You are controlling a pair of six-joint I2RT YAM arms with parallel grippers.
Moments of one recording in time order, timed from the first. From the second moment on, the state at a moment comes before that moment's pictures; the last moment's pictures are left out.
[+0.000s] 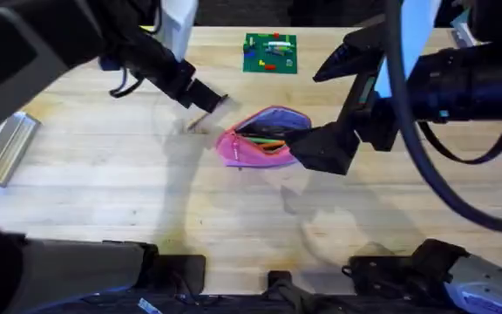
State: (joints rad) left arm -0.06 1.53 1.22 -0.80 0.23 0.57; right arm 0.65 1.06 1.22 -0.88 -0.22 -0.35
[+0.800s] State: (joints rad) left arm -0.14 1.79 1.22 -0.67 0.05 0.56; right arm 0.65 1.06 1.22 -0.88 -0.22 -0.34
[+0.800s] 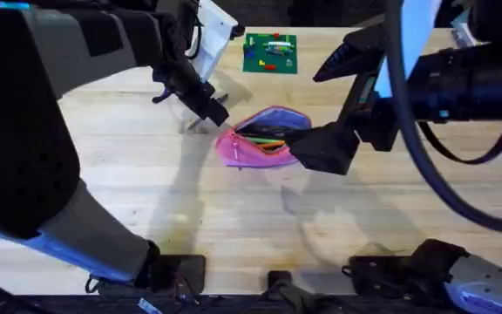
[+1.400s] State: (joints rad) left arm -0.14 1.86 1.25 -0.69 0.07 0.56; right arm 0.65 1.06 1.22 -0.88 -0.22 -0.34
